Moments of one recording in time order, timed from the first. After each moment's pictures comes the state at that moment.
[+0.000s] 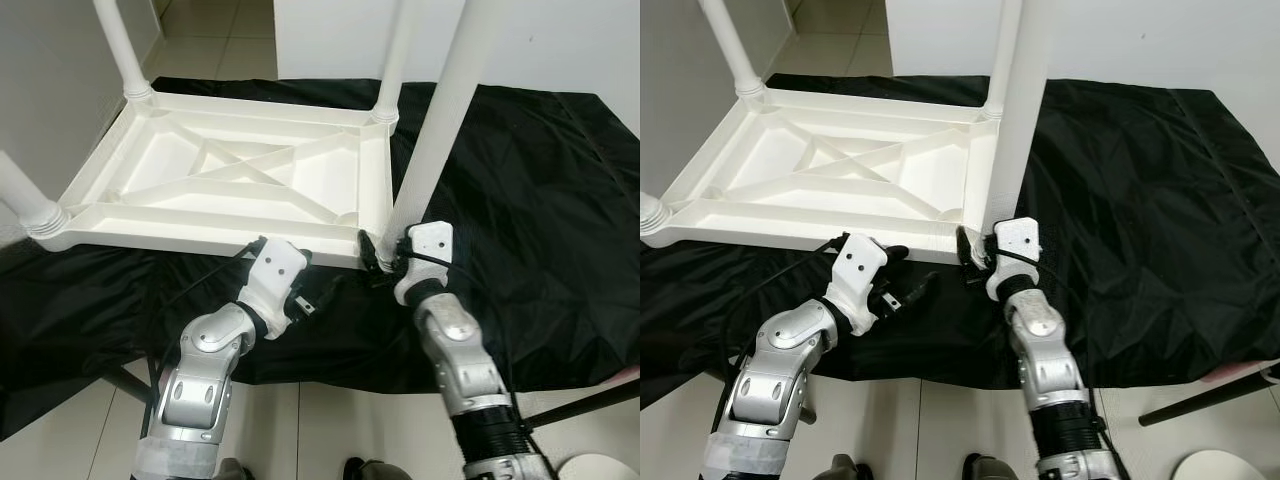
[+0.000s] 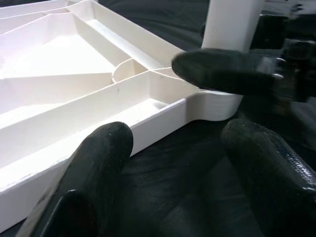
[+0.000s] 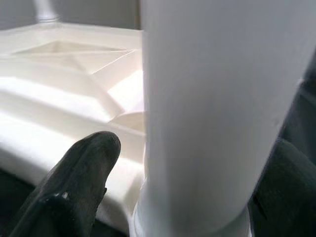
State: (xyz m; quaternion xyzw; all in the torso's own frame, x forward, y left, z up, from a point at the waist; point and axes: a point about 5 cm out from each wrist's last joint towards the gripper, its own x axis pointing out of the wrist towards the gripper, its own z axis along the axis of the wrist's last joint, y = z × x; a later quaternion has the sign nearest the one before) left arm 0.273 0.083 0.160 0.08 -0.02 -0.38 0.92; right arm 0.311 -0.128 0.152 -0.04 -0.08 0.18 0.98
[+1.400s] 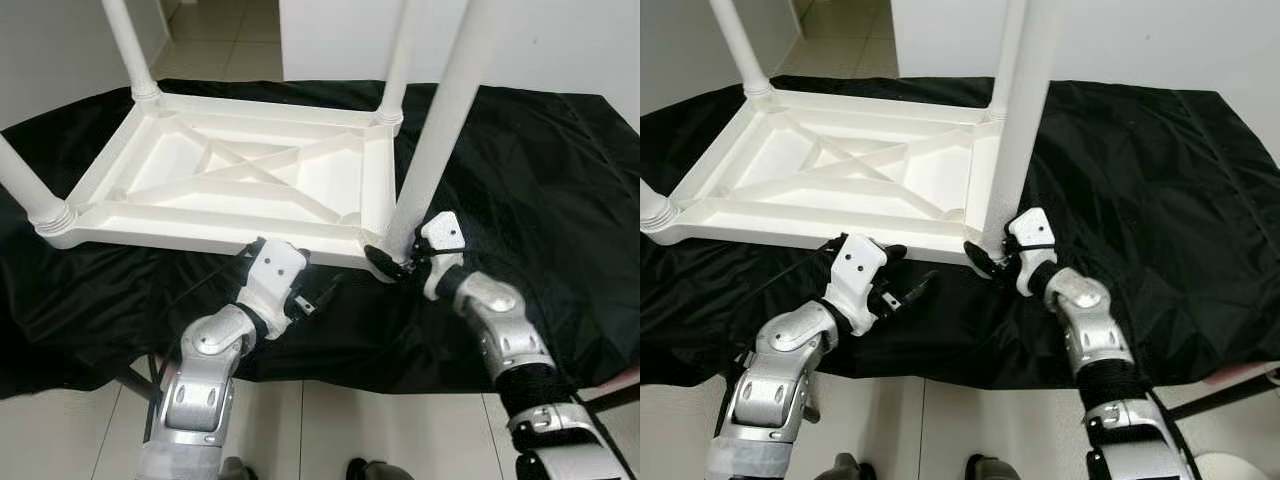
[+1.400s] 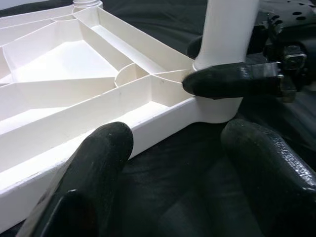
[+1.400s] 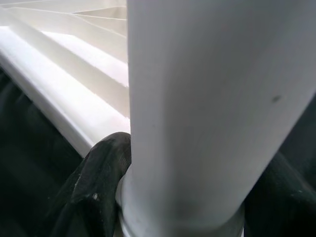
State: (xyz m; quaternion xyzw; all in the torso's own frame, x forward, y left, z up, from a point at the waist) left arm 0.270 0.082 0.162 0.08 -0.03 -0.37 0.93; right arm 0.332 -0.152 0.149 -0.10 -0.04 0.30 0.95
